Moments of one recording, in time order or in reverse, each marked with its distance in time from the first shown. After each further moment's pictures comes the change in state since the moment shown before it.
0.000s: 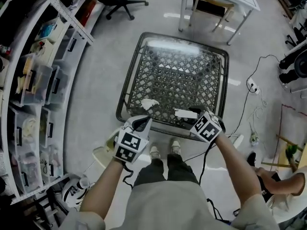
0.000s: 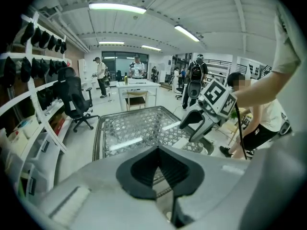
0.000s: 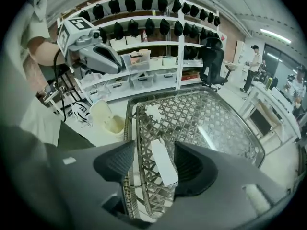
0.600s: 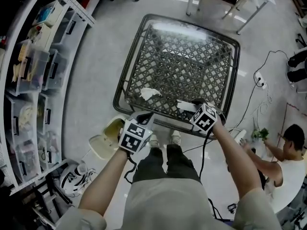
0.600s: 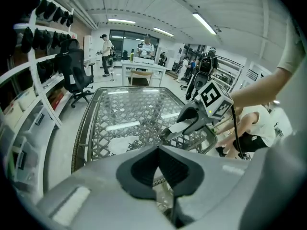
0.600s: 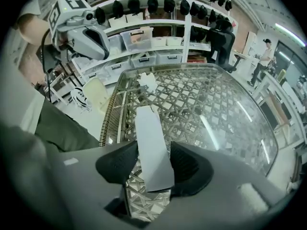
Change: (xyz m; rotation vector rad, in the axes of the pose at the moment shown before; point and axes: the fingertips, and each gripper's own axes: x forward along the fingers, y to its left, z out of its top) left arm 0.064 -0.003 -0.078 -0.167 0.167 -0.044; right arm 0.089 -0.025 -0.066 -0.052 0.176 0.029
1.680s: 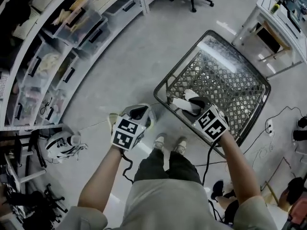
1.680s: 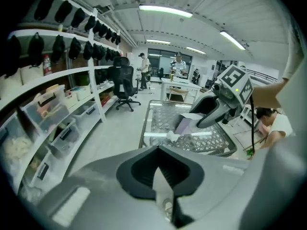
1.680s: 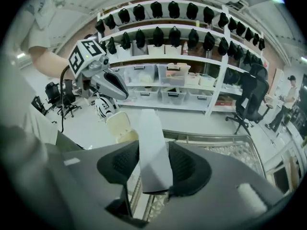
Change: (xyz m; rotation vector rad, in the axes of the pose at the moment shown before) left arm -0.170 0.098 -0.064 -0.253 -0.196 0.350; right arm -0.069 0.109 0.235 -0.330 -0.293 0.145
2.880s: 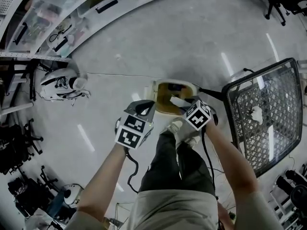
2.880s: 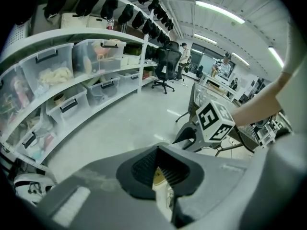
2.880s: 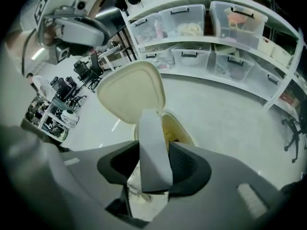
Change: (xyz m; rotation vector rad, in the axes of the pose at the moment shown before) left arm -0.051 0.147 -0.267 -0.421 0.076 0.189; right arm 0.354 0.200 -0.032 -0.219 0.364 0.385
